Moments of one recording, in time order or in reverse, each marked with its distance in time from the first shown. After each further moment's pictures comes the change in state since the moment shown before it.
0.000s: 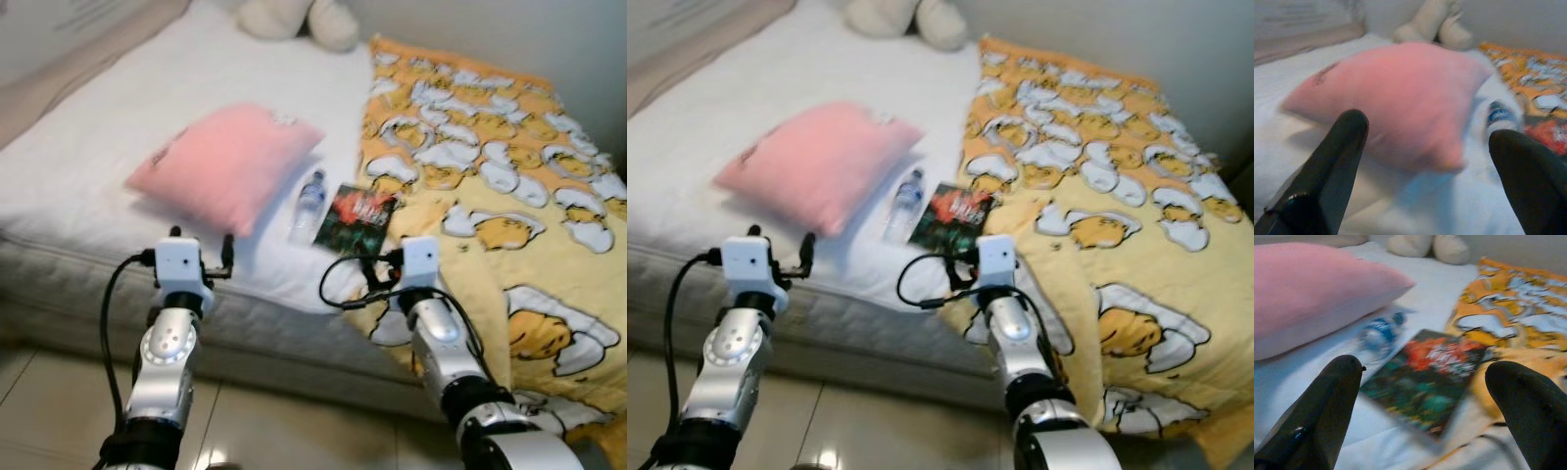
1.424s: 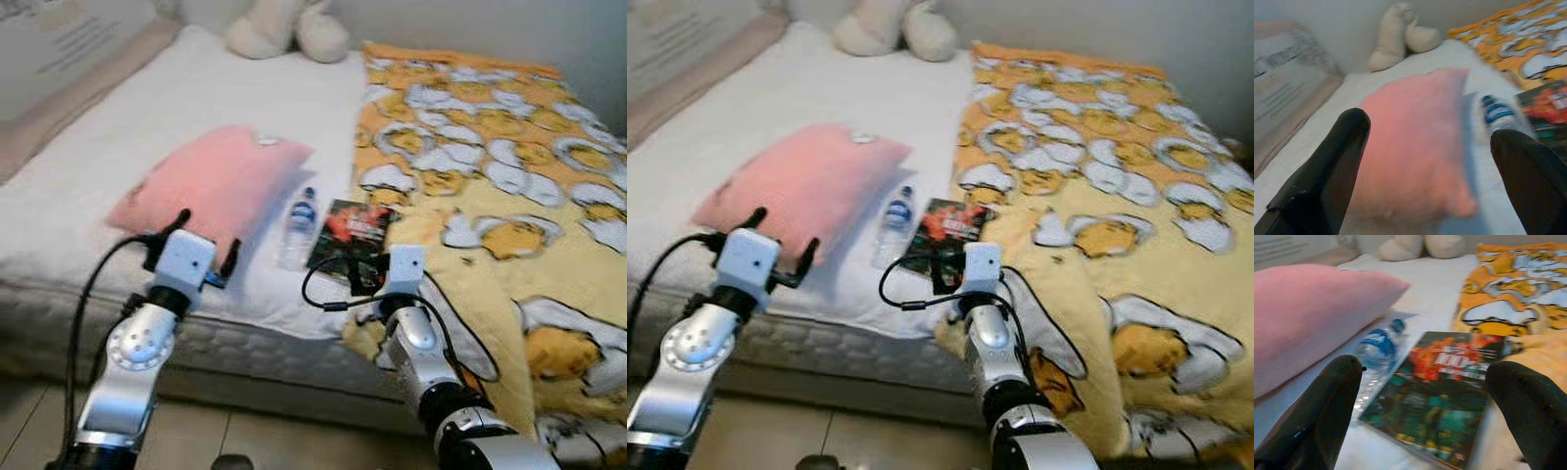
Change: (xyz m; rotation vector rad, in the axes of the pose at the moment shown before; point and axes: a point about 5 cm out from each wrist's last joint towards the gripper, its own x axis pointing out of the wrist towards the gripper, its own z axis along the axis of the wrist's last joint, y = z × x) left arm -0.019 0.018 0.040 0.358 -0.013 -0.178; right arm 0.000 0.033 -0.008 0.108 0.013 -0.024
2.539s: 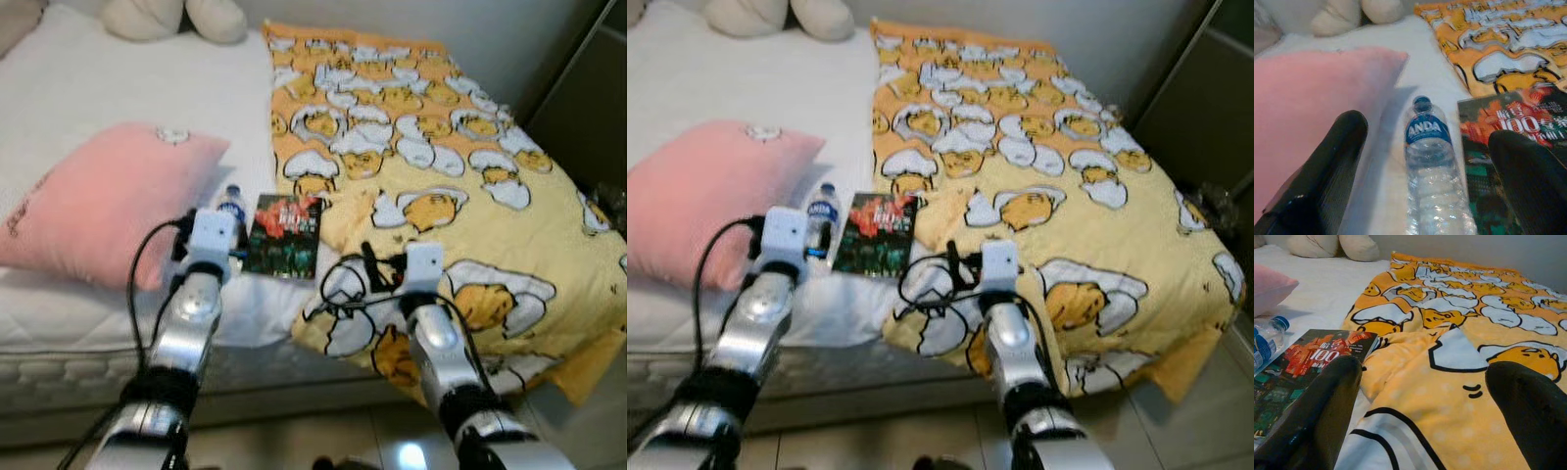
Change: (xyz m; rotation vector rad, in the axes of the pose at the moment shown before) left arm 0.068 -0.032 -0.022 -0.147 0.174 0.168; right arm -0.007 -0.031 0.008 -0.100 -0.054 -0.046
